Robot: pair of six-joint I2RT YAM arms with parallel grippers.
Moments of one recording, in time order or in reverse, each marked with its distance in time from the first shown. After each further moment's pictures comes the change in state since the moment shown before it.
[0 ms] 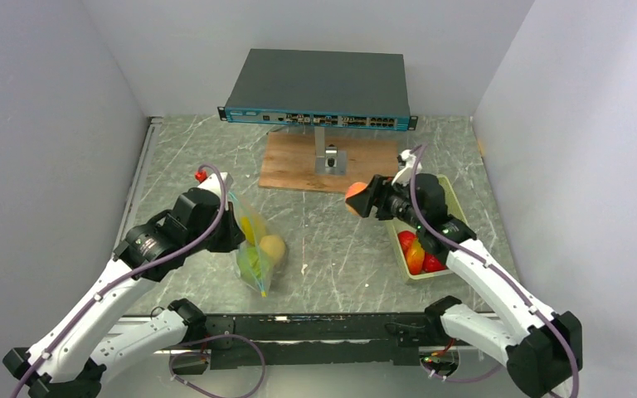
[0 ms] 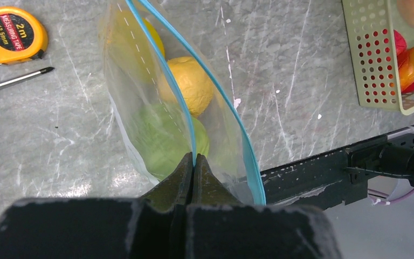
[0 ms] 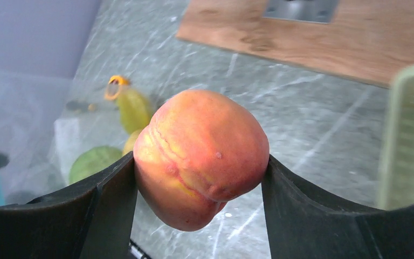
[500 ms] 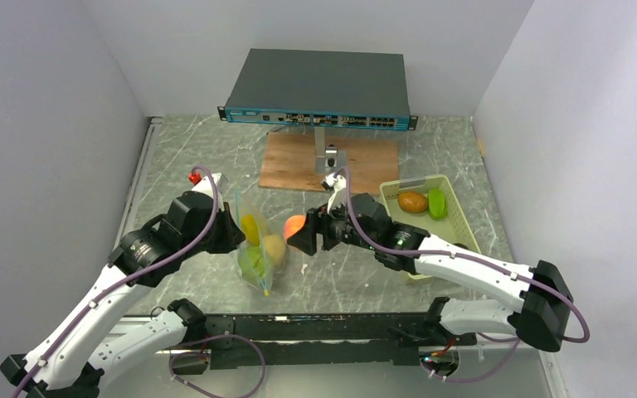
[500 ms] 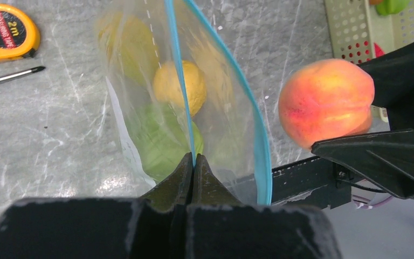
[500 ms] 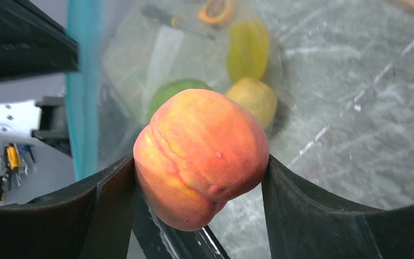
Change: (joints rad) left arm 0.000 -0.039 -0.016 0.007 -0.007 -0.039; right arm 0.563 0.184 0.077 0.116 0.110 -0.003
